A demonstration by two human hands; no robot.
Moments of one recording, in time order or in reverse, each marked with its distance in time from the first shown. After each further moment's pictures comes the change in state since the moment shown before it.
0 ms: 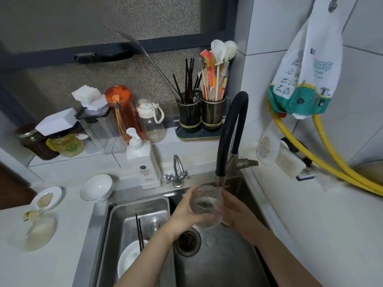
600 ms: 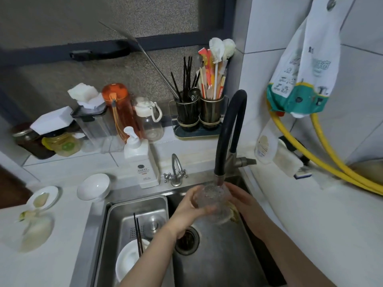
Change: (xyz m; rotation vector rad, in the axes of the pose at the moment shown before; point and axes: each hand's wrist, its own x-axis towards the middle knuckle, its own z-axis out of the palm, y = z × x) left_hand 0.011 -0.013 0.006 -0.204 0.001 -0.122; right_hand 0.002 0.000 -0.021 -0.037 0.174 -0.036
